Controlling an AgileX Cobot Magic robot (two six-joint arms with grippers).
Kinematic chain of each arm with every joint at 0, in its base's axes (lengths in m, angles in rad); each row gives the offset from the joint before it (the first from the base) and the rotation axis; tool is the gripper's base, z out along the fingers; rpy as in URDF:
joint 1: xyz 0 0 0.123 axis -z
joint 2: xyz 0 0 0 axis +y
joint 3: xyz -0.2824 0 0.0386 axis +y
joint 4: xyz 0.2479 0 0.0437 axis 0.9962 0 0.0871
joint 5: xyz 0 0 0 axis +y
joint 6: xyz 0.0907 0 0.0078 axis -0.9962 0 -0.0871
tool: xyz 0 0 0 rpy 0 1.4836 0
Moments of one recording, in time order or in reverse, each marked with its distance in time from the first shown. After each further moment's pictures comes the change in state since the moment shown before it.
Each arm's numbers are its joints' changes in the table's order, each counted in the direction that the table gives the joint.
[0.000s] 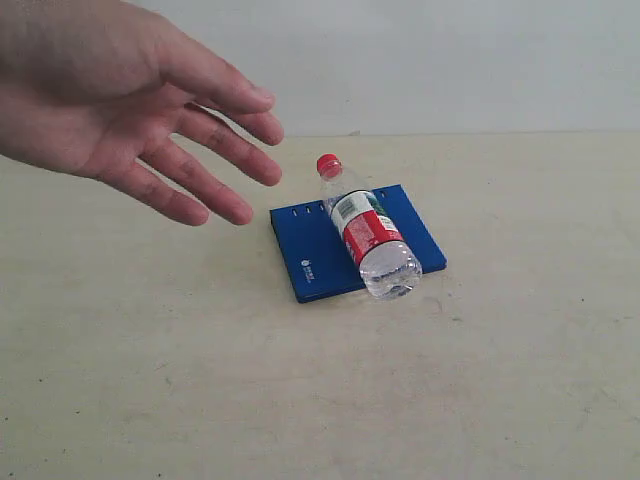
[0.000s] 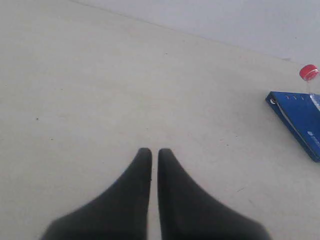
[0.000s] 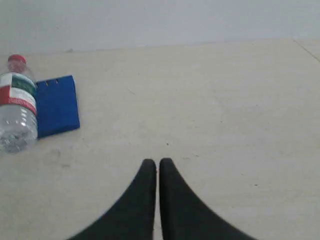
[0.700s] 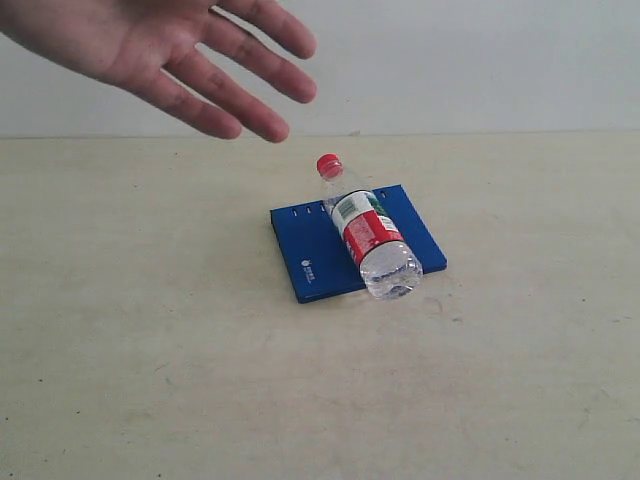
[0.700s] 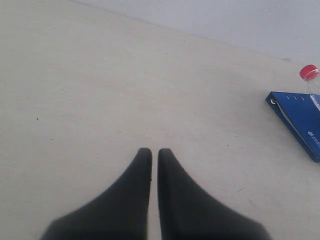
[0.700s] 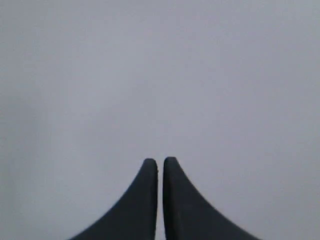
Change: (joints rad) left arm 0.000 0.000 0.000 0.000 0.000 0.000; right arm 0.000 -0.002 0.001 0.551 -0.963 -0.130
